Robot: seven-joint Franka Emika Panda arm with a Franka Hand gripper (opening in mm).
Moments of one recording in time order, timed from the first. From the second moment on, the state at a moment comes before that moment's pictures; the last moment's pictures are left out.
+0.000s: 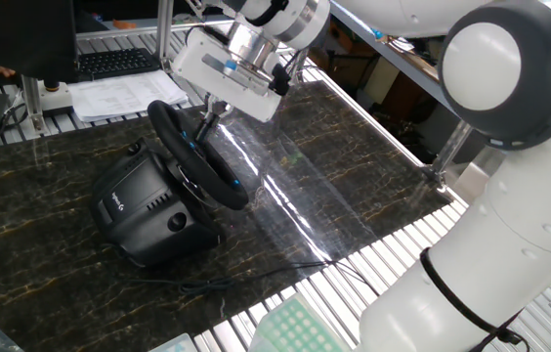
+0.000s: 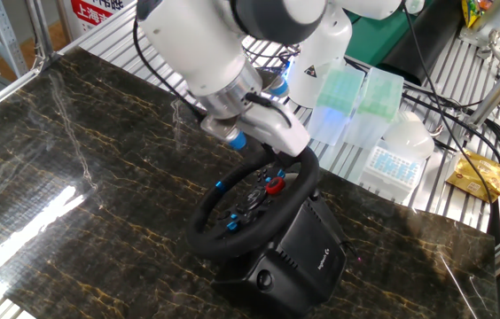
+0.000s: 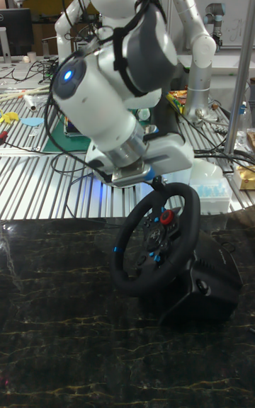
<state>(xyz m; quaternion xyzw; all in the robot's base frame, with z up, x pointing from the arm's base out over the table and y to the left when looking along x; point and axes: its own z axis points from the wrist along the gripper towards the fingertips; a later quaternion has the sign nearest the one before) 0.486 0.076 0.296 -0.13 -0.95 -0.25 0.16</state>
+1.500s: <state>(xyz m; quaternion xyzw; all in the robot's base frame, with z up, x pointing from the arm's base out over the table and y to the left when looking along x) 0.476 0.019 0.373 -0.03 -1.00 -0.02 0.03</state>
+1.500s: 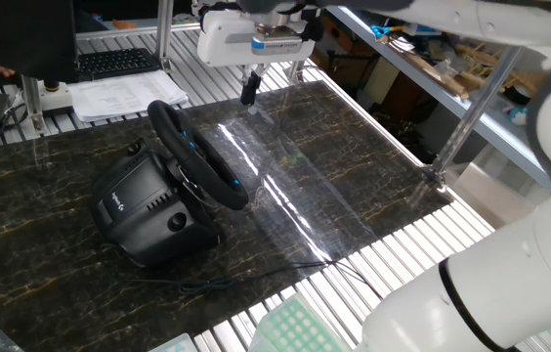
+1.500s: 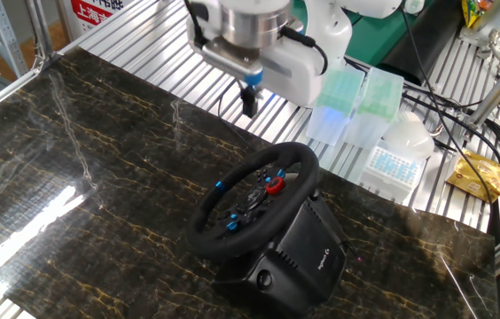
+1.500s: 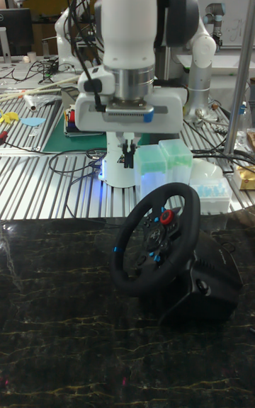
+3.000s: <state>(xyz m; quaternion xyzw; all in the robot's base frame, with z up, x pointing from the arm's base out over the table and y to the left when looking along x) 0.478 0.010 0.373 -0.01 -1.00 -0.02 0.07</state>
